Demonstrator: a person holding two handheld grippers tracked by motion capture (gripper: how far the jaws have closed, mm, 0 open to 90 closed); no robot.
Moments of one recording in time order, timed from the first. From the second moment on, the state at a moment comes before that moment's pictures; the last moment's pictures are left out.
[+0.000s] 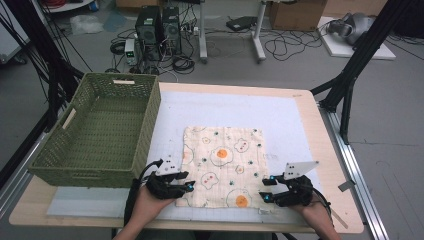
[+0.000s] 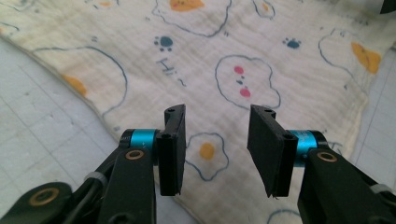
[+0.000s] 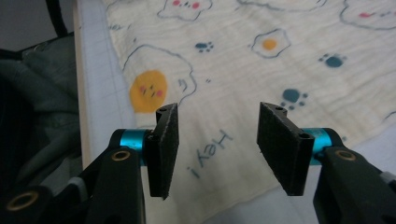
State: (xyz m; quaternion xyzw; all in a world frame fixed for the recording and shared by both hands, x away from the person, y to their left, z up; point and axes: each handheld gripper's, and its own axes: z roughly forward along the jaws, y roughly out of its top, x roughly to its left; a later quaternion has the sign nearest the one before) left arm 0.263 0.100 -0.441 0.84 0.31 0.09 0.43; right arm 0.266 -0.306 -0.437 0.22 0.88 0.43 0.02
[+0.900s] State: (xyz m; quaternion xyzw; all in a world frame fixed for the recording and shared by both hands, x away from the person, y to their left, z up) left arm 0.253 0.106 -0.445 0.86 0.29 0.08 0.42; right arm 0.261 -0.309 -0.442 0.19 0.90 0.39 0.01
